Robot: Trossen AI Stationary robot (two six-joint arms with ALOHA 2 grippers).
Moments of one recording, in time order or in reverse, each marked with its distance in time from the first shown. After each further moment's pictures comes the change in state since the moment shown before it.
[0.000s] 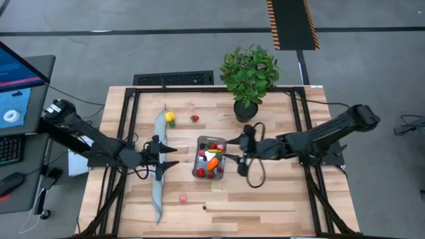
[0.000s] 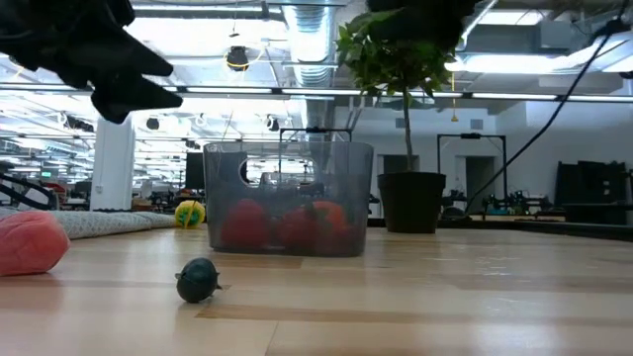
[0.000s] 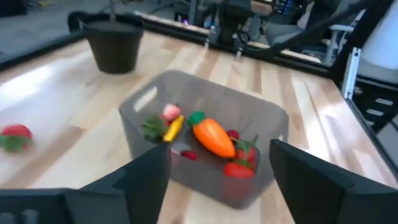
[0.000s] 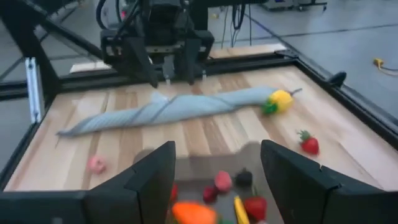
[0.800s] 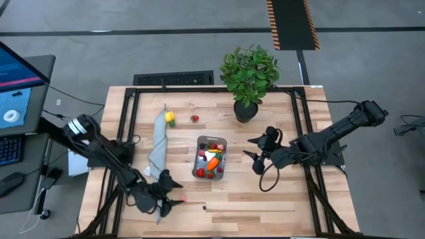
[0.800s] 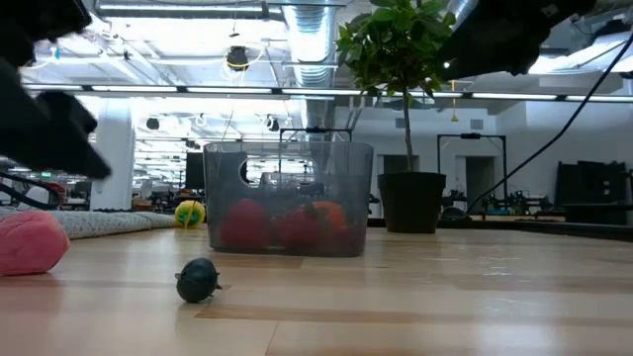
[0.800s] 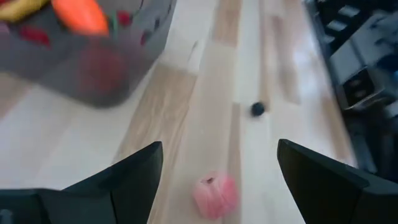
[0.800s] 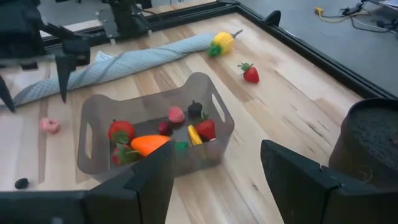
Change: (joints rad) left arm -0.303 0.678 0.298 0.006 0.009 -0.397; right arm 0.136 -0.195 -0.124 -0.364 0.262 0.337
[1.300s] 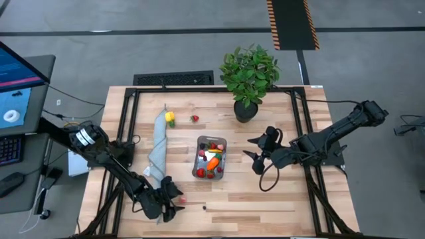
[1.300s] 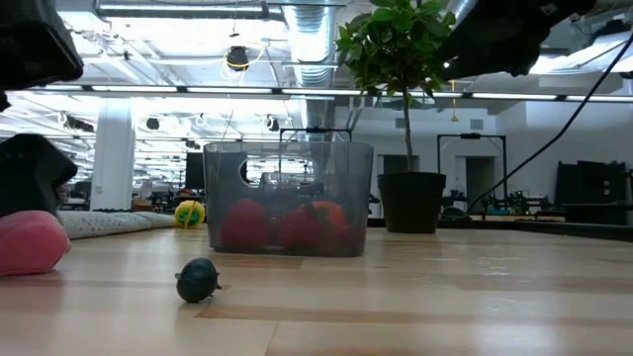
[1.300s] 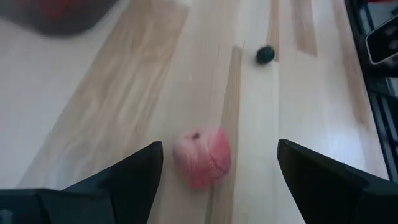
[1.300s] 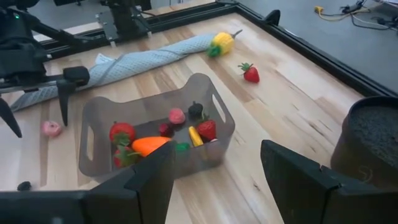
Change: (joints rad) left arm 0.001 0.165 0.072 -0.030 0.114 -0.116; right arm 0.000 0.000 0.000 0.005 0.000 0.013
